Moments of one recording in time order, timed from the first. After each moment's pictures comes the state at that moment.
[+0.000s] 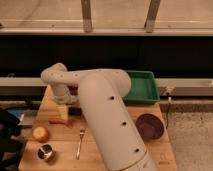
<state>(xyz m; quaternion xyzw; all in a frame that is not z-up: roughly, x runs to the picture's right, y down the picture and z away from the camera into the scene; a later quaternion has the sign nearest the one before) -0.212 0.125 0.861 -0.44 0.04 0.00 0.90</state>
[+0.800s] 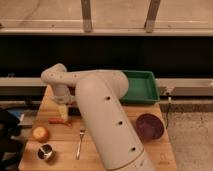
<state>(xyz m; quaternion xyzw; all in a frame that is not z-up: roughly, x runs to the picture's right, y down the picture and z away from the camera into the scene) -0.217 0.126 0.876 -0.44 0.04 0.01 0.90</state>
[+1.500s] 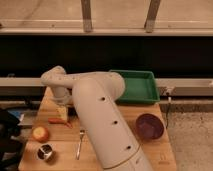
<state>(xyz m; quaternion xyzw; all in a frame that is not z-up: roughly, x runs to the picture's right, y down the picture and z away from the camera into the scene) -0.218 0.134 0.890 -0.44 0.06 0.01 0.89</state>
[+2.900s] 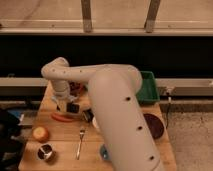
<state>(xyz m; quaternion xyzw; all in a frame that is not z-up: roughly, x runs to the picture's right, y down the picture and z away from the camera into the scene) -0.217 0.076 0.830 -0.37 -0.04 0.09 0.92</state>
